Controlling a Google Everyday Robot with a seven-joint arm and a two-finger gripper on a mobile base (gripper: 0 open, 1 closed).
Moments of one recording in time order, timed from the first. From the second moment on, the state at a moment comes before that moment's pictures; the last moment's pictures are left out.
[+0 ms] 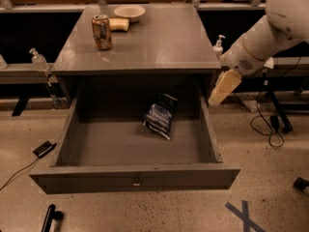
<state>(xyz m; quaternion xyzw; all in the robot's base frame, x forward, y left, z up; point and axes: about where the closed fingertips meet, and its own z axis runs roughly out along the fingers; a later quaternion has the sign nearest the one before) 0.628 -0.211 0.856 -0.55 0.80 0.03 0.25</state>
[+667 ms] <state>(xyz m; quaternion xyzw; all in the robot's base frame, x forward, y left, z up) 0.628 -0.163 0.734 -0.49 0.83 0.13 0.25</state>
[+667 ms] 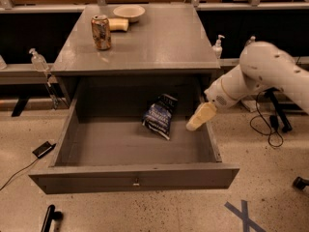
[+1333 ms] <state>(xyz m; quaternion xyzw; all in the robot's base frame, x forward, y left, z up) 0.650 -0.138 0.722 -0.46 0.81 0.13 0.34</state>
